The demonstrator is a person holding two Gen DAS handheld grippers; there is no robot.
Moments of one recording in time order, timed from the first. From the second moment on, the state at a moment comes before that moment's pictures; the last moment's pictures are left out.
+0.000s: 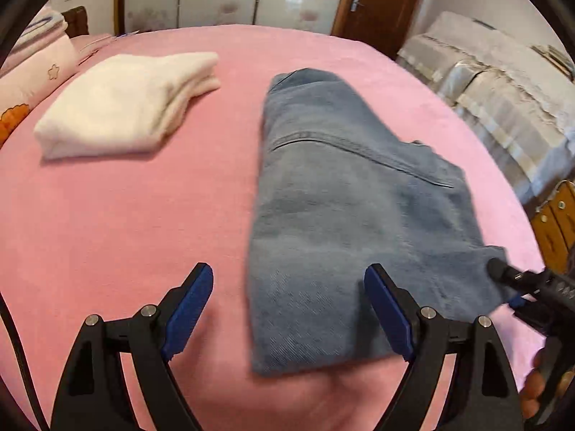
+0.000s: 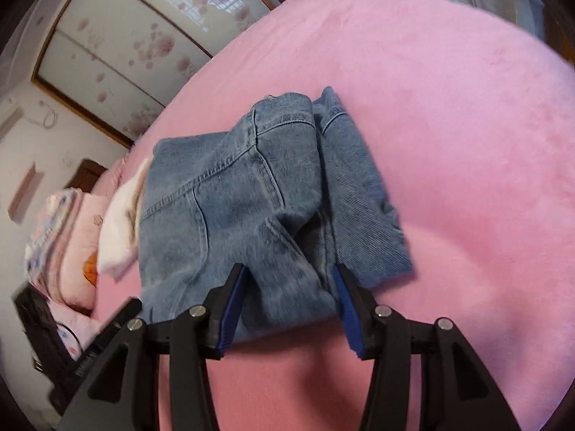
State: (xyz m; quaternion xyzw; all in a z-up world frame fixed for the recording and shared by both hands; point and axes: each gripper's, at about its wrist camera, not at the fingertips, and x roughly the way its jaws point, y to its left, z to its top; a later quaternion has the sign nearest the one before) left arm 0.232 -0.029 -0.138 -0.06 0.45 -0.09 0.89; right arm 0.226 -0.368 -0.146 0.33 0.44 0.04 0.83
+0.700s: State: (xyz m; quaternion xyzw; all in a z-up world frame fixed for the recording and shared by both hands) left arm 0.245 -0.084 -0.118 0.01 0.42 -0.15 0.89; right arm 0.220 -0.367 -0.099 0.14 0.39 -0.05 0.91
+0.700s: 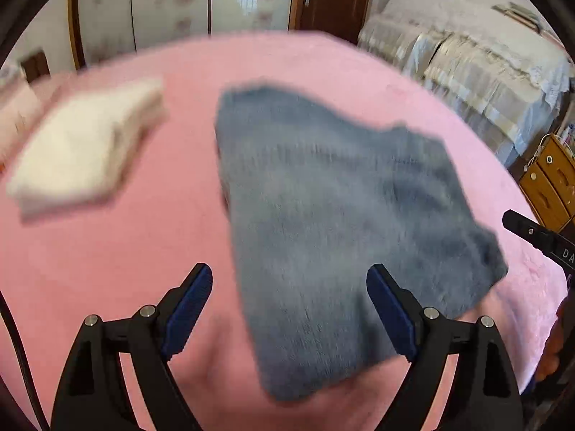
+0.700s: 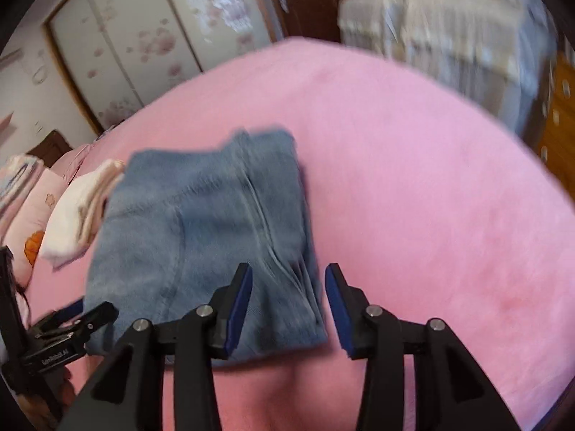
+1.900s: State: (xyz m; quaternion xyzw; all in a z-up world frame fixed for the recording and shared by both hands) left arm 0.376 -0.138 -0.138 0.05 0.45 -0.16 0.88; right arm 0.353 -0.387 -0.120 0.09 0.45 -0.01 0.89
